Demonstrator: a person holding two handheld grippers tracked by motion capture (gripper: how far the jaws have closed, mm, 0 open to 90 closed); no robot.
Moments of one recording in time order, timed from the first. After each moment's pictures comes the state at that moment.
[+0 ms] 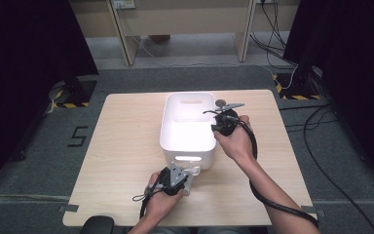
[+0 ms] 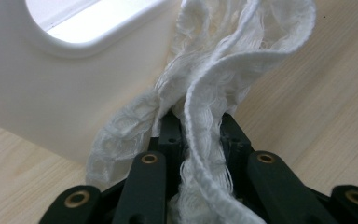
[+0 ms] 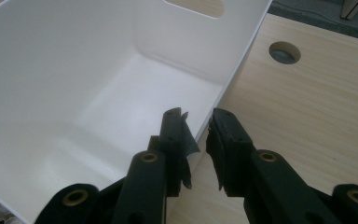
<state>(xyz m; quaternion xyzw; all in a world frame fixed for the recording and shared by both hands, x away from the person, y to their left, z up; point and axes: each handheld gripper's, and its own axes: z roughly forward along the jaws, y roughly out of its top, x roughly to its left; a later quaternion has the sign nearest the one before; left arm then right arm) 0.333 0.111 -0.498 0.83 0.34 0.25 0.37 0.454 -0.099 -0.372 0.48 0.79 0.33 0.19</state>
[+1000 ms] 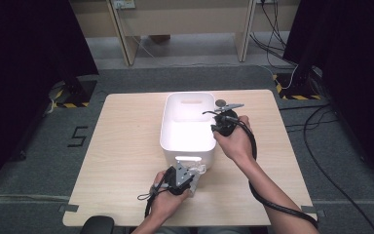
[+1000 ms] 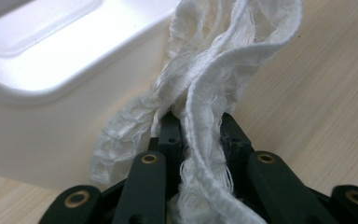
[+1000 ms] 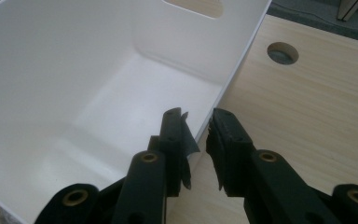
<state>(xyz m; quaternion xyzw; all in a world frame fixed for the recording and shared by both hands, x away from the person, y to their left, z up) 0.332 0.095 -0.489 0.83 0.32 0.24 0.38 0.452 -0.097 -0.373 0.49 0.79 0.33 0.20</state>
